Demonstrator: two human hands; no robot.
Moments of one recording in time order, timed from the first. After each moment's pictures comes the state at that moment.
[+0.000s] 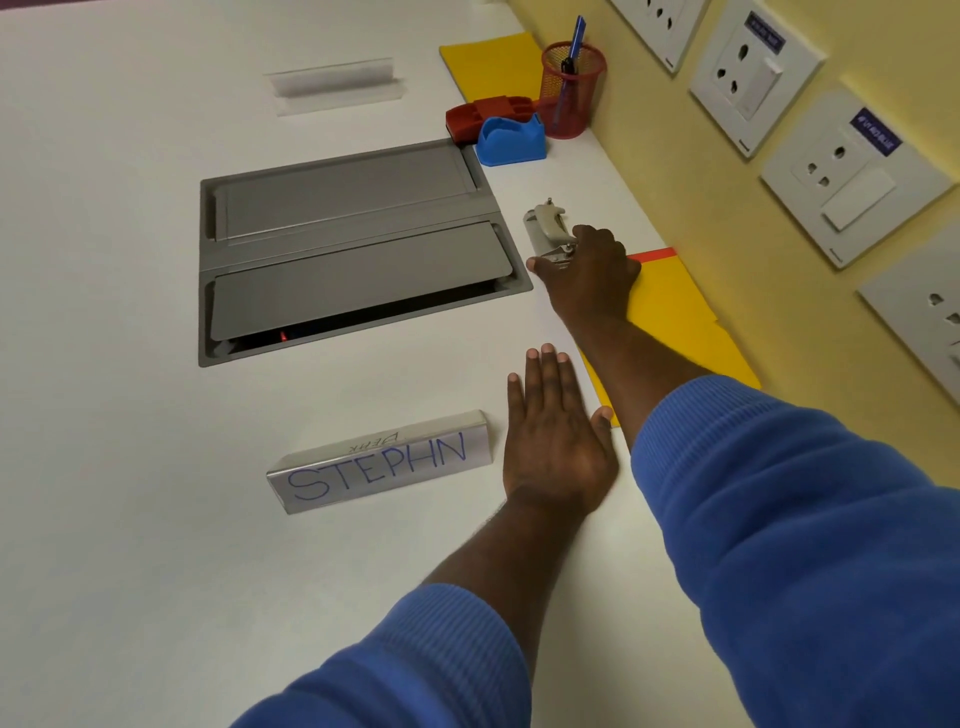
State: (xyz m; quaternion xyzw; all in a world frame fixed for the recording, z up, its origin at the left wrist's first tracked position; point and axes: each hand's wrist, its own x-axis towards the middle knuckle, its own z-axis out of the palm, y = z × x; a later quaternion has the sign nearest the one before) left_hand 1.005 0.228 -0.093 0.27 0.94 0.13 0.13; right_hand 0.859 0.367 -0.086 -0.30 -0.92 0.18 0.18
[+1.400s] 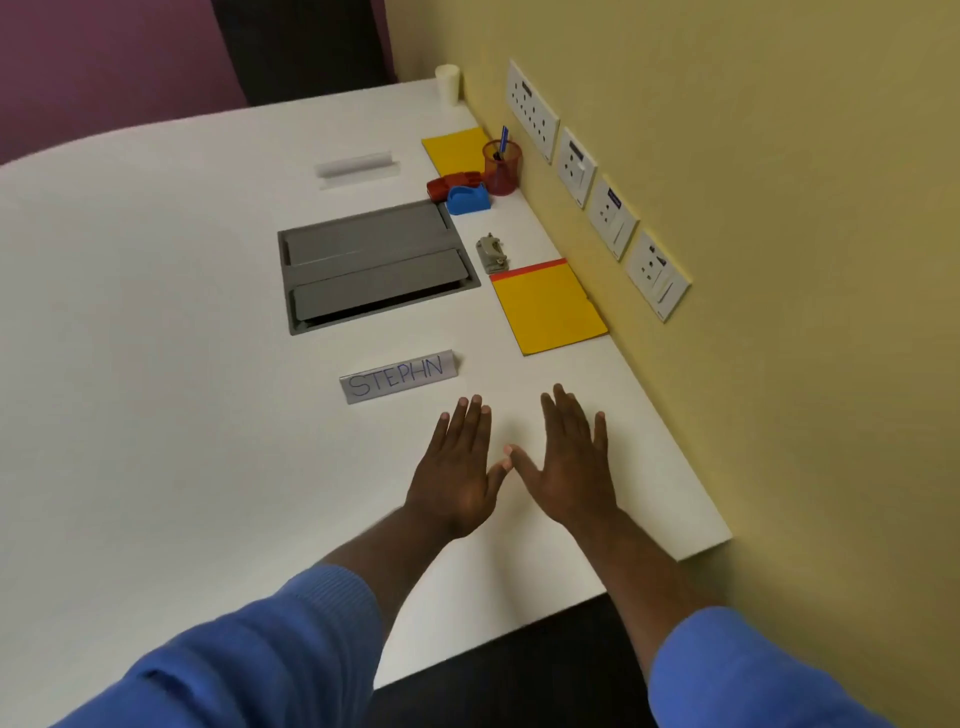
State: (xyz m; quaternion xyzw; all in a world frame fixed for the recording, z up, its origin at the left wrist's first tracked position) left_hand 1.193 0.058 0.050 0.38 0.91 0.12 0.09; right_hand 1.270 0.227 0.049 -0.19 -0.97 0.14 0.05
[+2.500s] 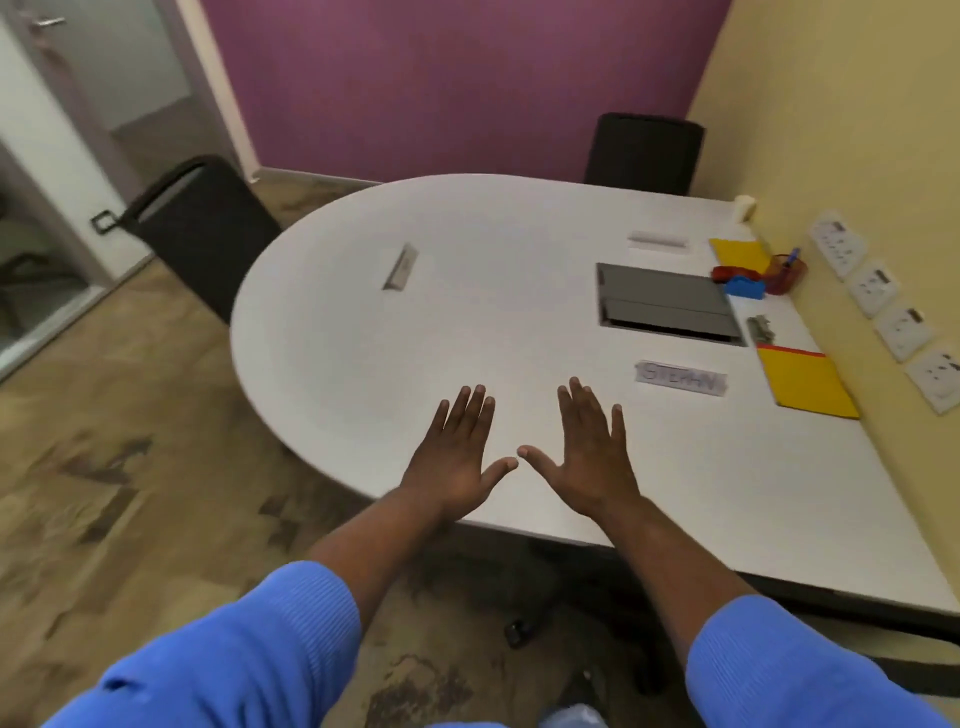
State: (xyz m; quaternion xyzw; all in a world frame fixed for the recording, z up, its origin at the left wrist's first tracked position) left_hand 1.371 -0.450 0.185 0.18 0.98 0.08 0.02; right_hand 1.364 -0.229 0.185 0.09 -0.99 0.10 0.02
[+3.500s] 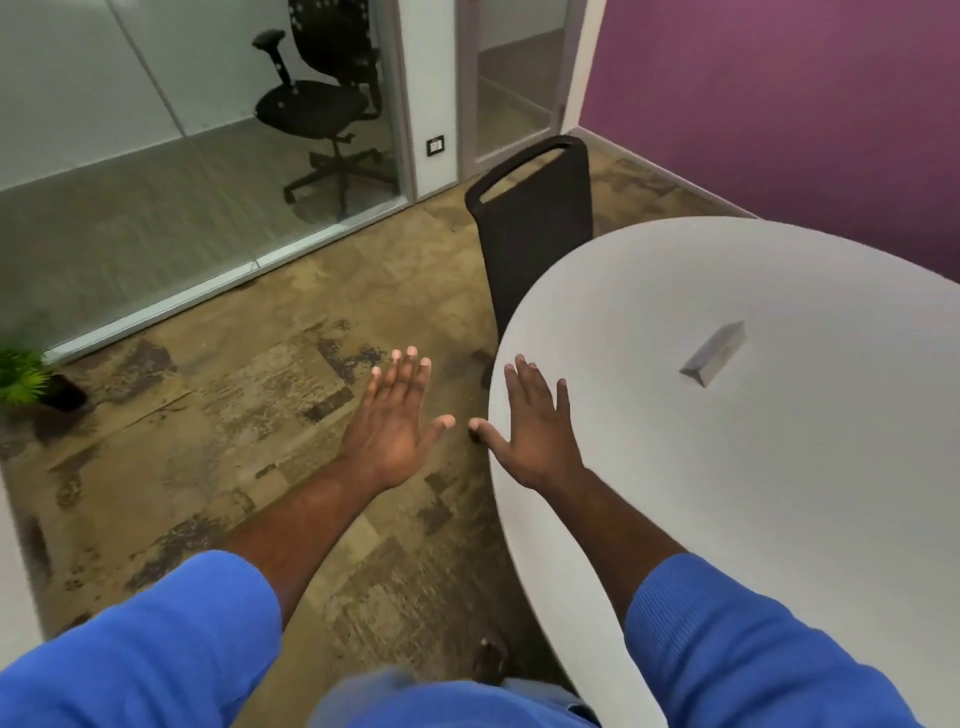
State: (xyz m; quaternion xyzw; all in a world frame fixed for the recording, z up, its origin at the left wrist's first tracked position) left_hand 1.269 -0.917 0.158 -0.22 0.97 0.09 -0.05; right_hand 1.120 -0.742 0.151 0.44 -0.88 0.16 -0.04
